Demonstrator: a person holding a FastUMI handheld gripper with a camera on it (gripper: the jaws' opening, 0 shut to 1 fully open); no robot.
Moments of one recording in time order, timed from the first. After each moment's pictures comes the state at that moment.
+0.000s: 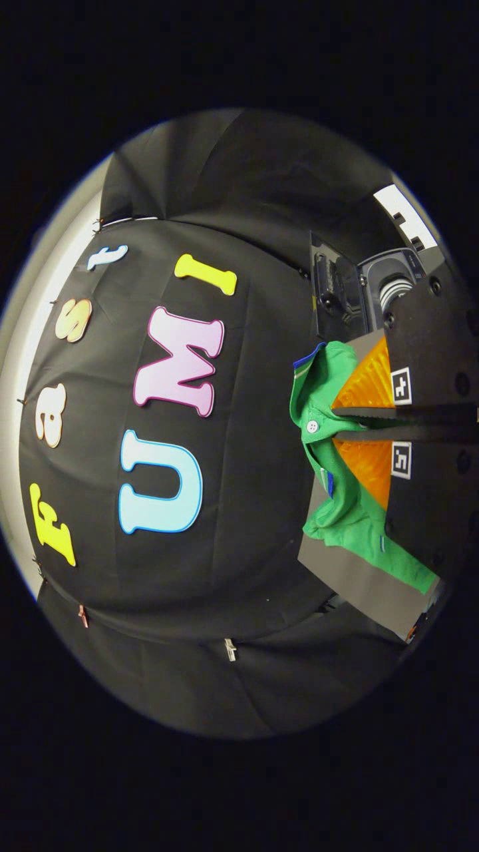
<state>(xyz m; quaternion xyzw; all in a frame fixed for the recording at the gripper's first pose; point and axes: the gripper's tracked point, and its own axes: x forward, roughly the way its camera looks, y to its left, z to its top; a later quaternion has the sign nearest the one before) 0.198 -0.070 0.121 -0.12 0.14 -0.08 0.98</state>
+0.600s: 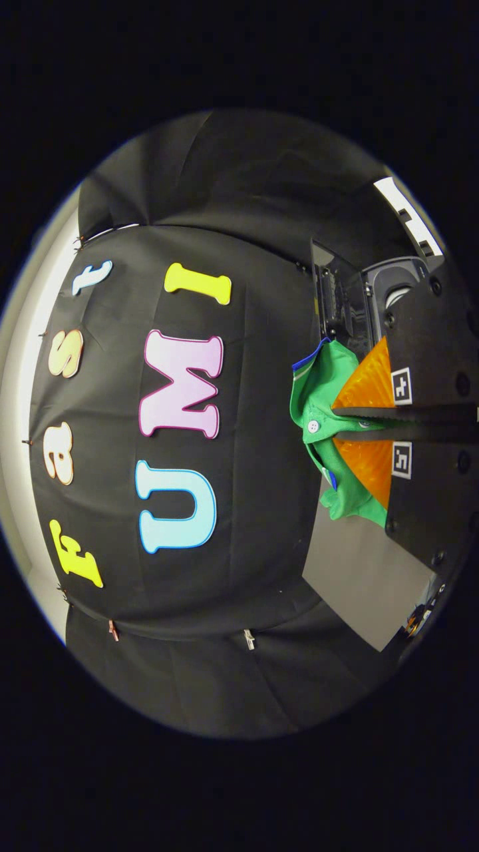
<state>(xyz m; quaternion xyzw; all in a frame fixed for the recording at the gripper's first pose) 0.175 -0.191 0.166 -0.08 0.13 -0.03 0.99</state>
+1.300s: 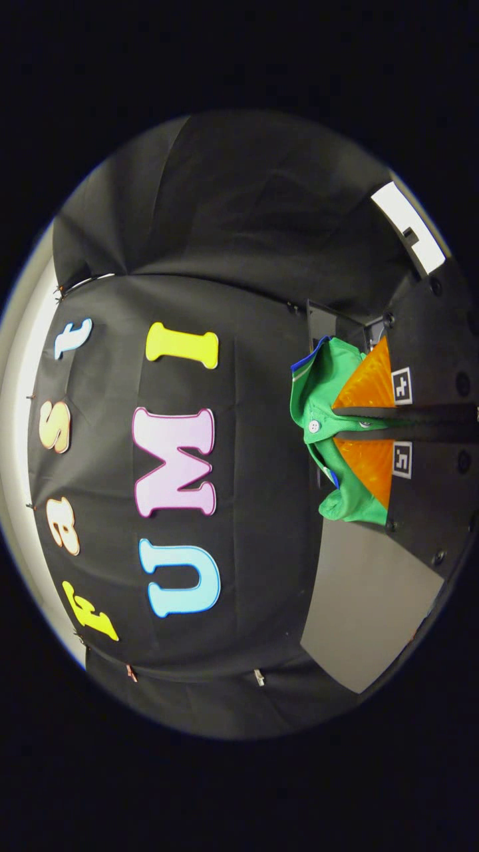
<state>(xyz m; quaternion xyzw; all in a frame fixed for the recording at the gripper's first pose) 0.187 -0.385 0.166 -0.05 0.13 -0.10 0.99</state>
